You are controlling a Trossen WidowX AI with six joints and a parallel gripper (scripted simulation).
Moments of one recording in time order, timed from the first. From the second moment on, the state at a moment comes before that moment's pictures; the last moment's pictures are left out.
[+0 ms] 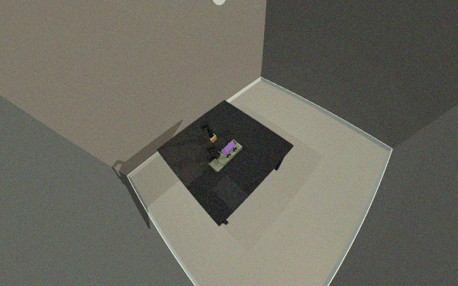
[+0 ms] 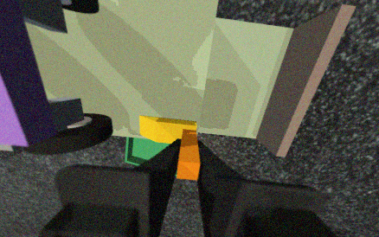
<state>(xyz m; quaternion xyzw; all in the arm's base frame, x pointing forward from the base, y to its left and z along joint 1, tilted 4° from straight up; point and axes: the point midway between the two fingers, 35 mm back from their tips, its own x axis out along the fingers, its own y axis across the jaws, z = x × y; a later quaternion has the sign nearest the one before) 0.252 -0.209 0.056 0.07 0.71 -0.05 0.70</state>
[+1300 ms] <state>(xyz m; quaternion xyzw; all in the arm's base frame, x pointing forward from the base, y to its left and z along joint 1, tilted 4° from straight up) 0.262 -0.181 0.060 0.07 0.71 -0.05 0.70</state>
